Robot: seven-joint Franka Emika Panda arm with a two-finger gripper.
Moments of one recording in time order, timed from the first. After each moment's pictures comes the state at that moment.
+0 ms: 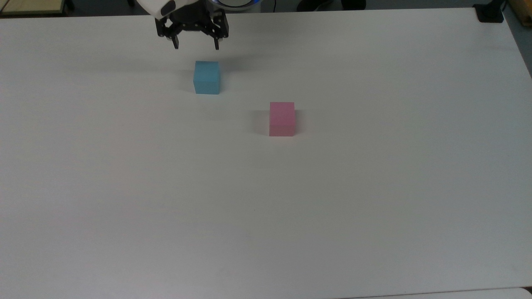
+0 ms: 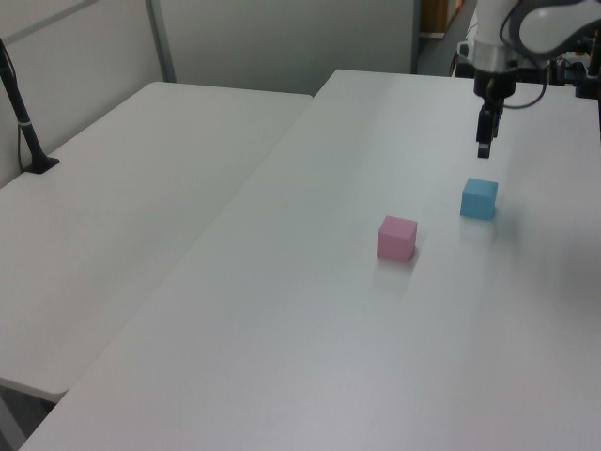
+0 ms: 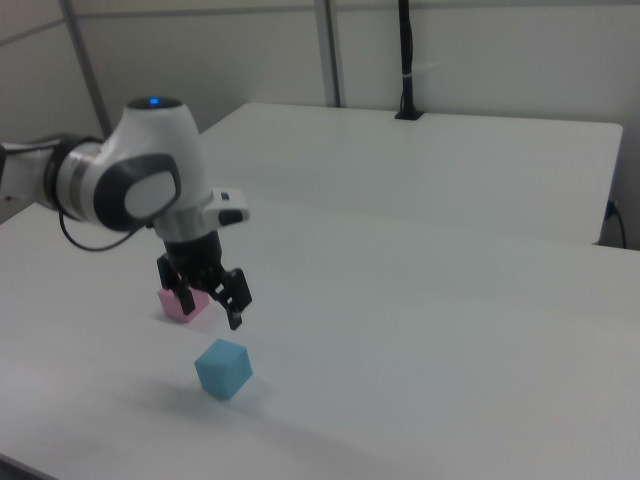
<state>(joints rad) -0.07 -0.19 -0.02 -2.28 -0.02 2.08 -0.11</state>
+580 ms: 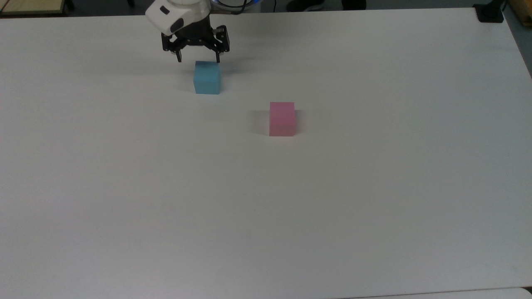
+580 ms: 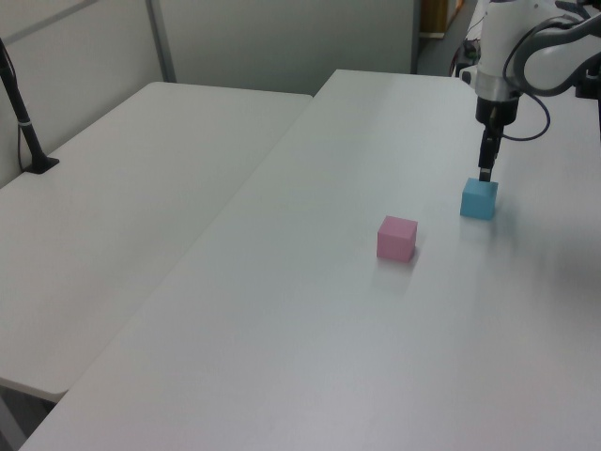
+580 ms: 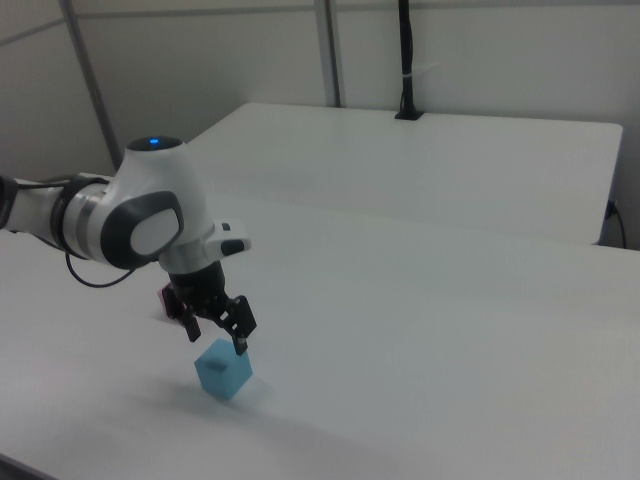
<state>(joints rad) -0.07 -0.15 -0.02 -2.39 -0.06 2.24 -0.11</state>
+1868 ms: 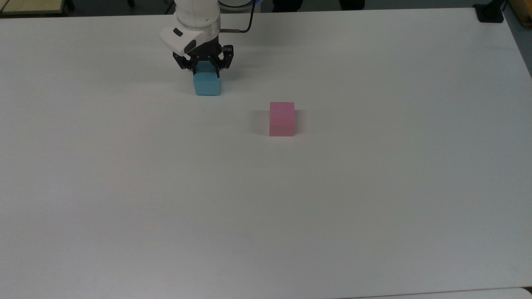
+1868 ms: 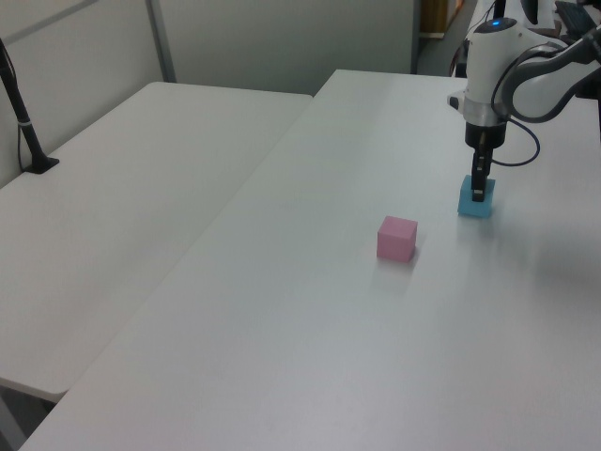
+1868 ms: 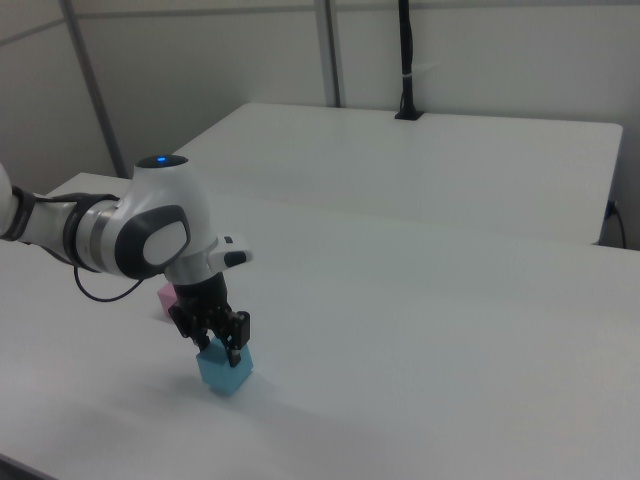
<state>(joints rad) -0.05 -0.06 -0.01 -2.37 -0.09 2.29 -0.09</state>
